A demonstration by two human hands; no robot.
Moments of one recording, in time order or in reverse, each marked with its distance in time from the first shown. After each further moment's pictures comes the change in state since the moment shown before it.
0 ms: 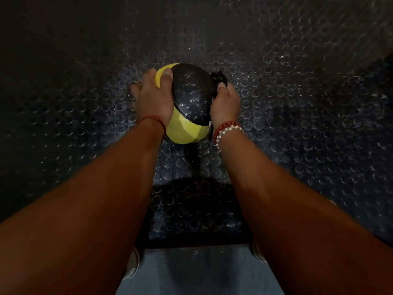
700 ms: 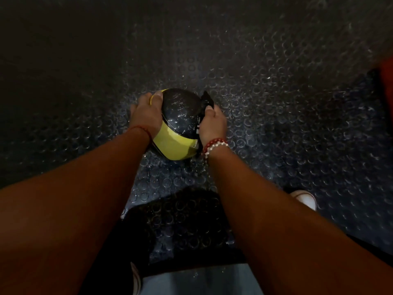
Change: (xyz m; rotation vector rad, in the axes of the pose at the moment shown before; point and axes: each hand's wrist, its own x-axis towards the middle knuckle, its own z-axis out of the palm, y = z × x) left_hand 0.028 0.016 -0.009 0.165 -0.141 0.029; right_hand -0.001 -0.012 0.002 0.028 -0.039 0.060
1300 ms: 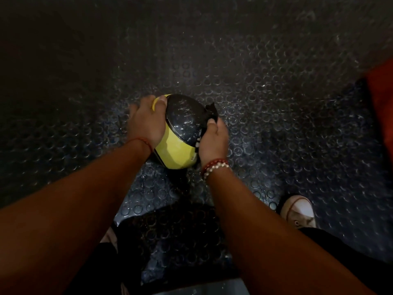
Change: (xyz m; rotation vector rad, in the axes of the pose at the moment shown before) left_hand 0.000 0.001 0.009 -0.035 0.029 0.114; right_hand -0.013 0.011 -0.002 0.059 0.080 -0.025
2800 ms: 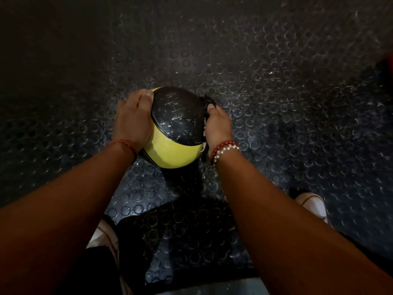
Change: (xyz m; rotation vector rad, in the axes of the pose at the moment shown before) left_hand 0.021 -0.026 -0.008 0.251 0.016 0.264; right_hand 0.042 0.001 0.004 0.076 -0.134 0.136
